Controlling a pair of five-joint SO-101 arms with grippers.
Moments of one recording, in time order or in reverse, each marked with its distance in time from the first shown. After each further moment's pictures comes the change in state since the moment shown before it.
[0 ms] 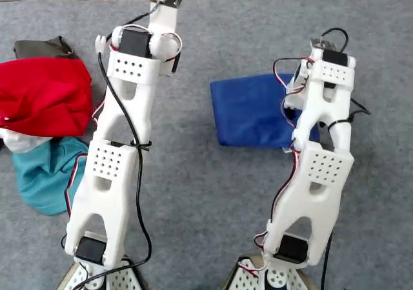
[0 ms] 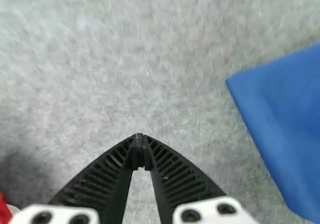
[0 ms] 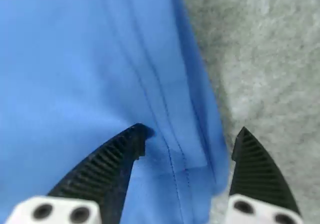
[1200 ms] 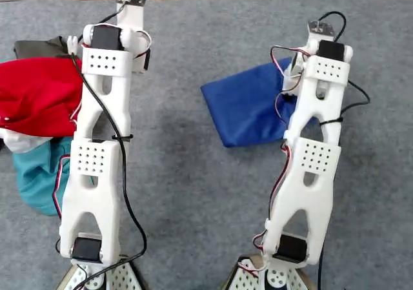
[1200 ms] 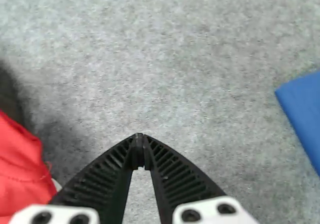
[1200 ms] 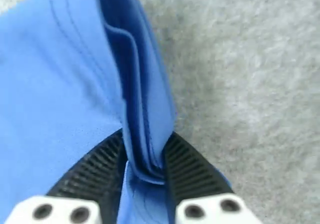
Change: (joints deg) left arm -9.1 0.0 3.2 0.0 0.0; right arm -0.8 14.5 -35.0 11.8 1.4
